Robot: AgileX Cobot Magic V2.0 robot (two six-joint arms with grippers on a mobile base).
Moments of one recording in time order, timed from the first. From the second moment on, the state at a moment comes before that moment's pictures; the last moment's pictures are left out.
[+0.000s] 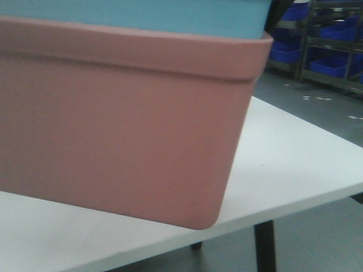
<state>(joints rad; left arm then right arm) -0.89 1.34 -1.22 0.63 1.10 -0.87 0.95 1.54 -1.40 -0.51 1.12 0.89</state>
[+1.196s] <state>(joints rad) -0.89 1.34 -1.22 0.63 1.10 -0.87 0.95 1.54 -1.40 -0.51 1.12 0.89</state>
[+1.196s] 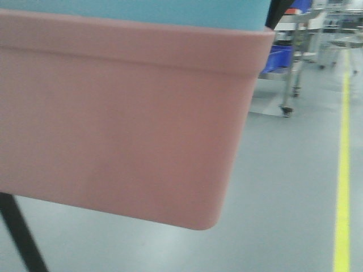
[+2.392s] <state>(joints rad) -0.89 1.34 -1.22 0.63 1.09 -0.87 0.95 1.54 -1.40 -0.51 1.13 0.89</state>
